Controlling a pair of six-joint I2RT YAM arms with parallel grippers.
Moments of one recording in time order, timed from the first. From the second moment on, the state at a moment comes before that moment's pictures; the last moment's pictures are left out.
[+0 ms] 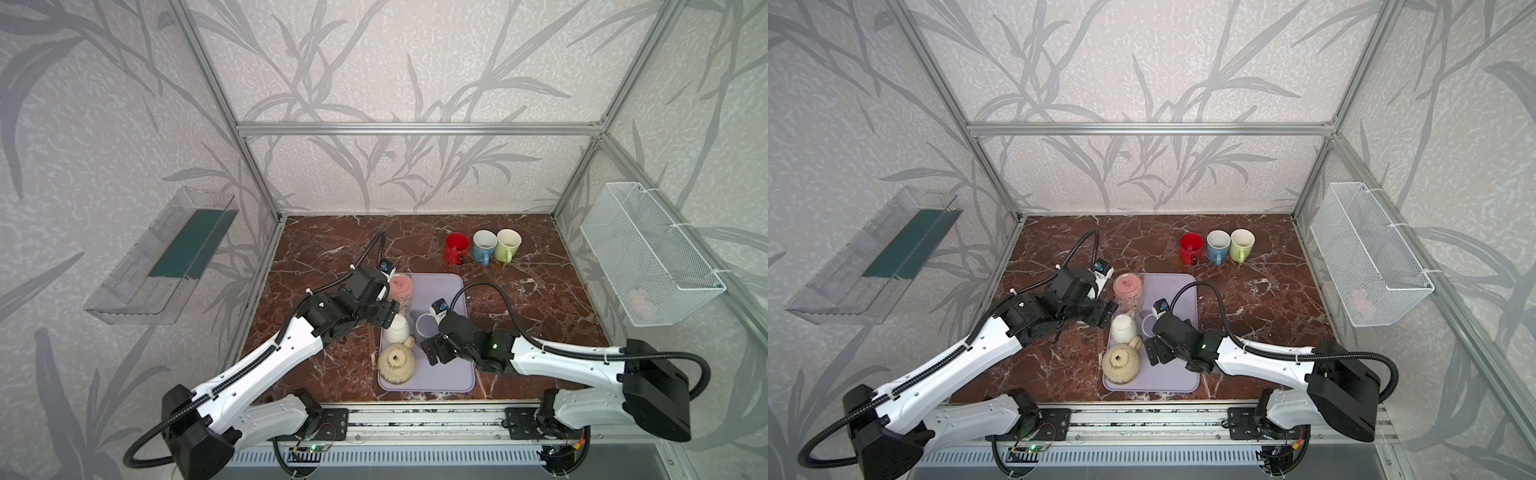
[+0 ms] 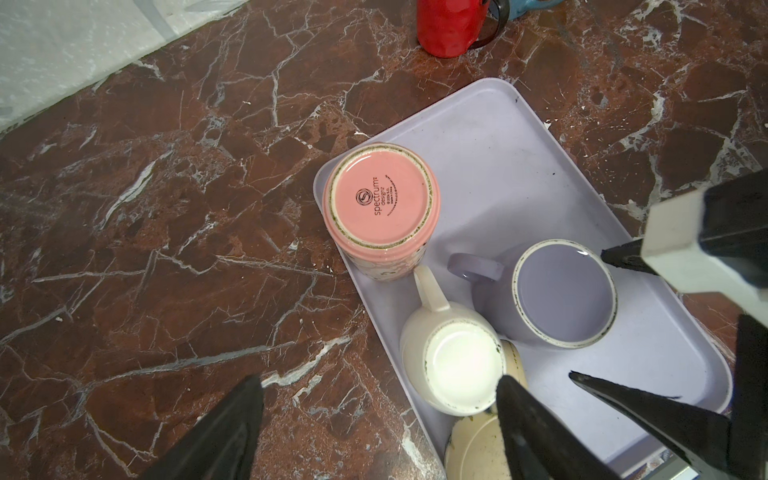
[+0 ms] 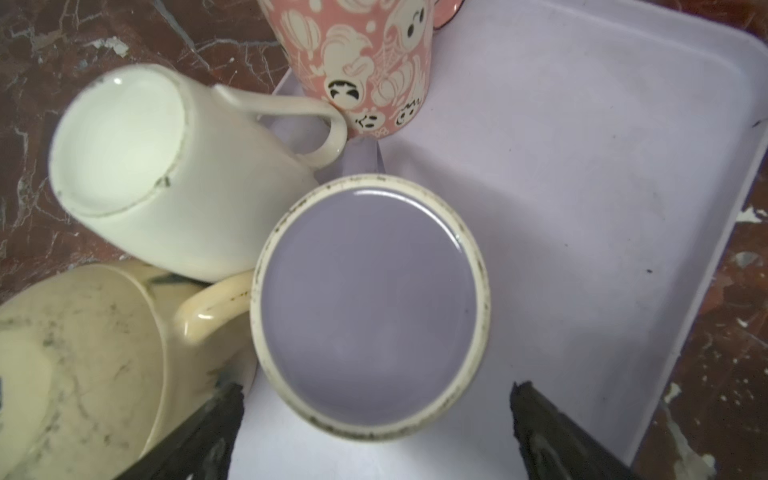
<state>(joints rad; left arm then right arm) -0.73 1.11 1.03 -0.76 -0.19 -0.13 1.05 1.34 0.68 -0.21 0.23 0.50</state>
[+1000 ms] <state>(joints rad) -0.75 1.18 1.09 -0.79 -0.20 -0.13 0.69 1.19 0.59 -0.20 0.09 0.43</state>
